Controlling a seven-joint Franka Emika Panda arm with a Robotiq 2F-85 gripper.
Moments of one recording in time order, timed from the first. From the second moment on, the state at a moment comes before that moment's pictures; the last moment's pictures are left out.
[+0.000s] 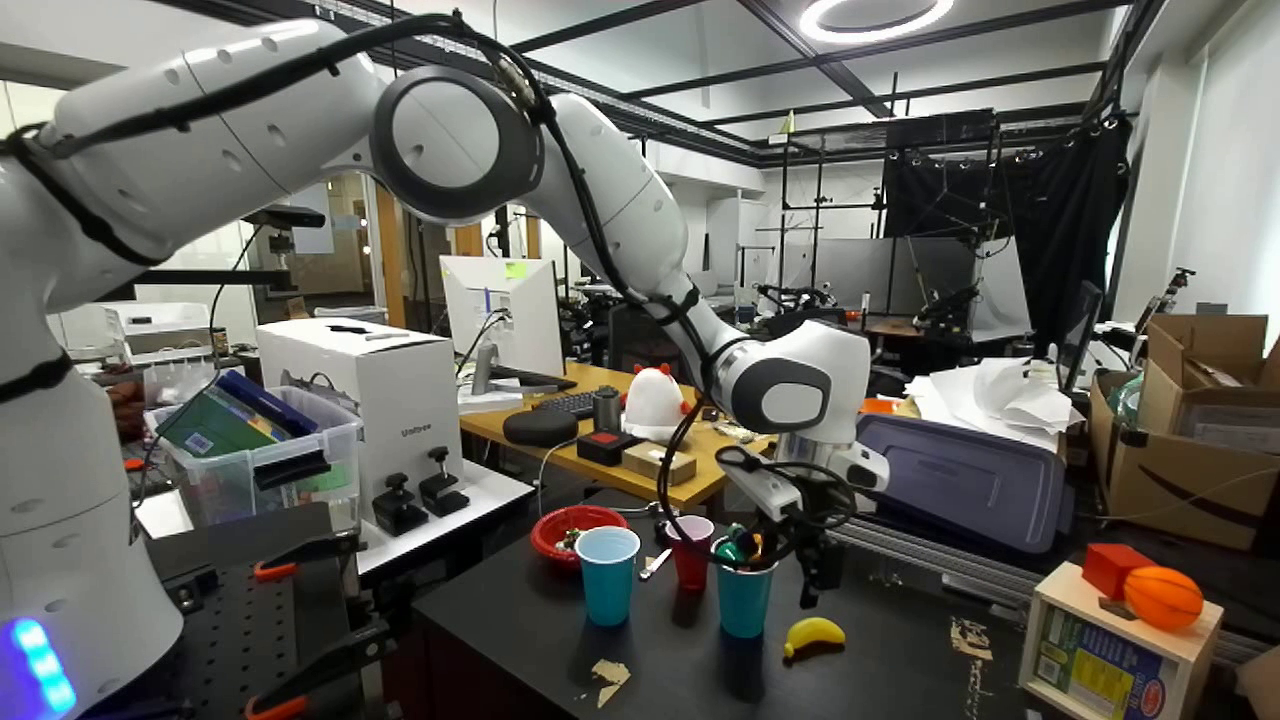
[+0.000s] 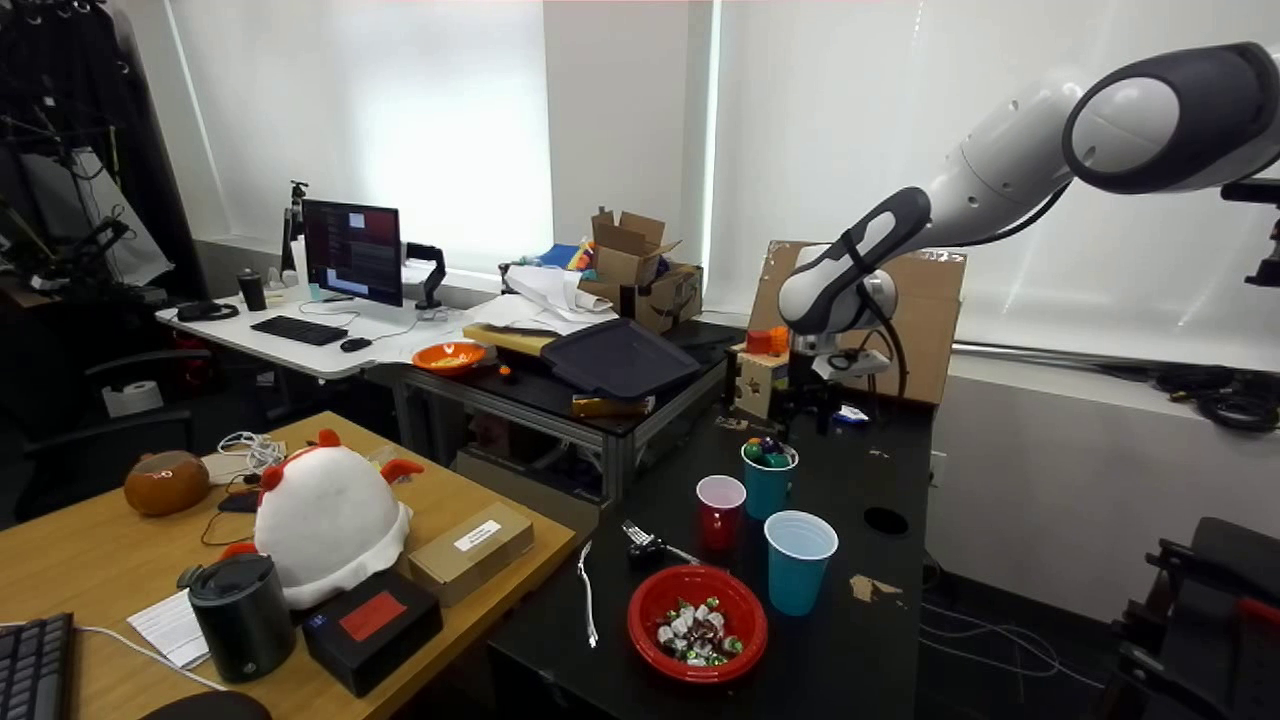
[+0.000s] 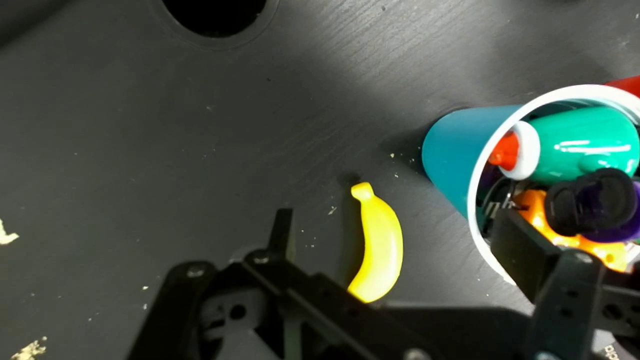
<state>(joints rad) -0.25 1.09 -0.04 -1.32 0.12 2.33 -0.09</state>
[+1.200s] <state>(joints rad) -0.25 1.10 -0.04 -1.32 0.08 2.34 -0.10</state>
